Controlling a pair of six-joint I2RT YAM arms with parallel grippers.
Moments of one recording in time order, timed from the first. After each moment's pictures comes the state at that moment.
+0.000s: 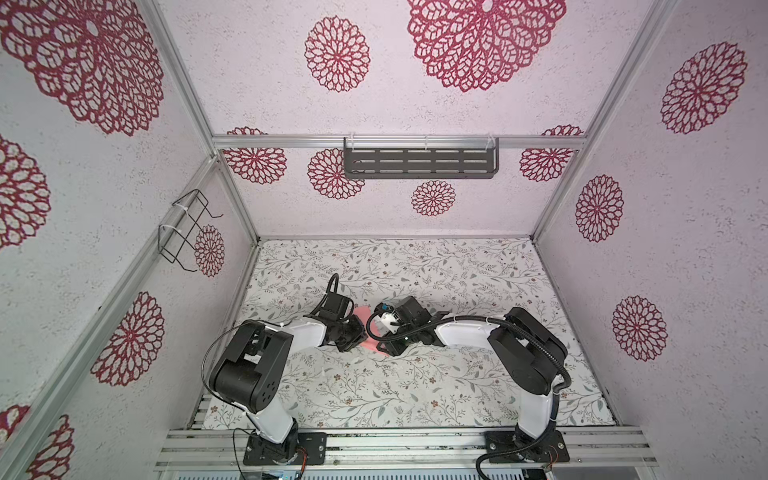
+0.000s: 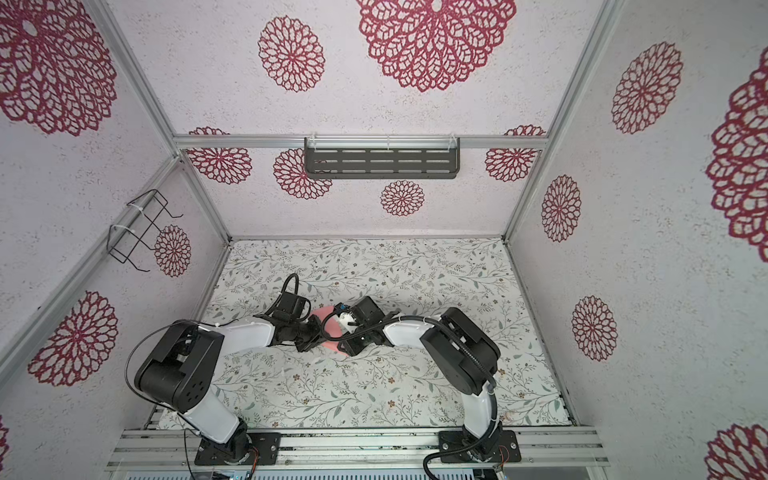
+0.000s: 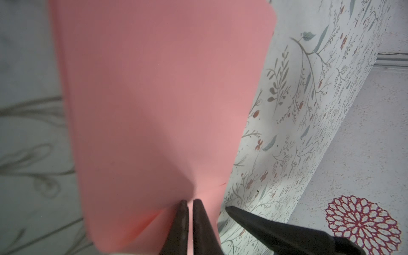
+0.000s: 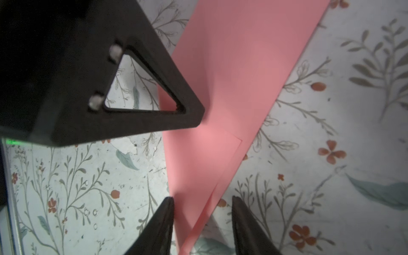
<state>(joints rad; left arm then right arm) -0.38 1.68 0.75 -0.12 0.38 -1.00 0.84 1.91 1.09 -0.11 -0.35 0.10</state>
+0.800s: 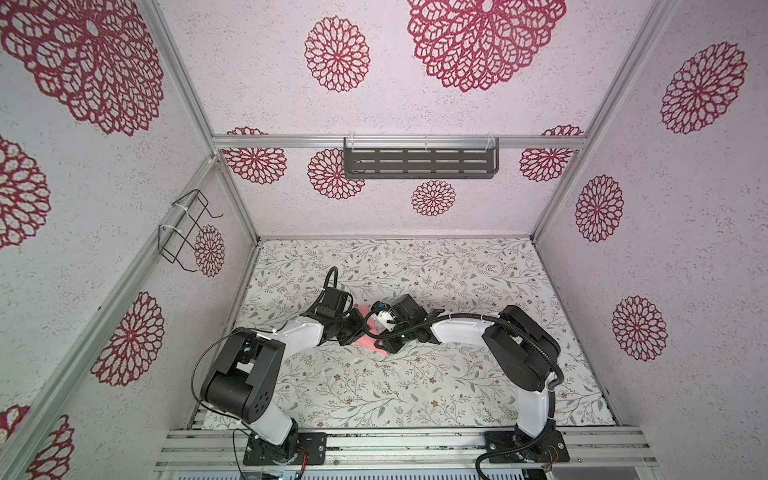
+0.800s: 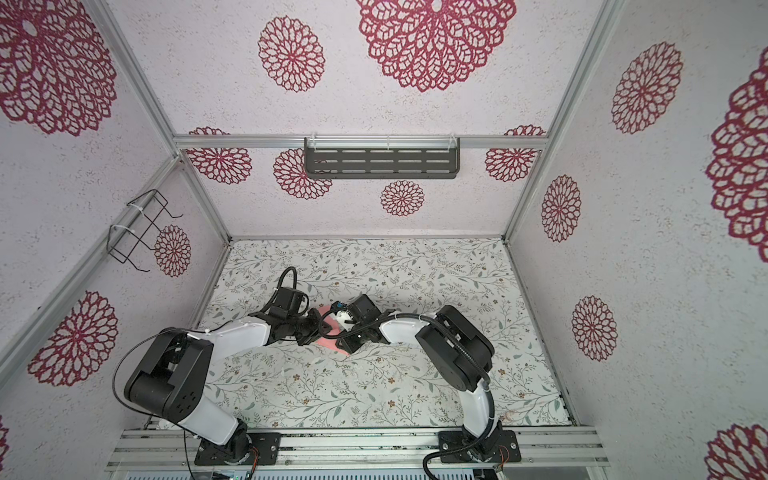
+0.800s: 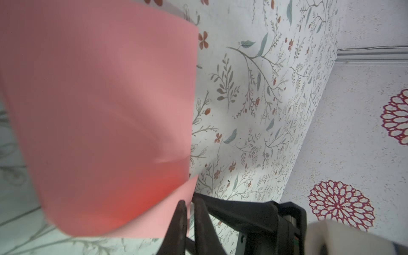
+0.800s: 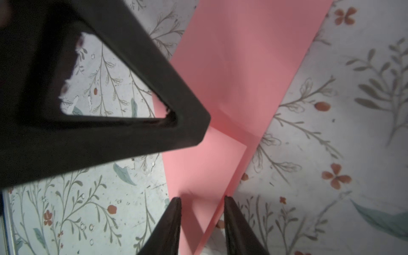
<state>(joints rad) -0.38 1.60 0.76 -0.11 0.41 -0.99 0.84 1.95 1.14 -0.13 -0.34 0.10</state>
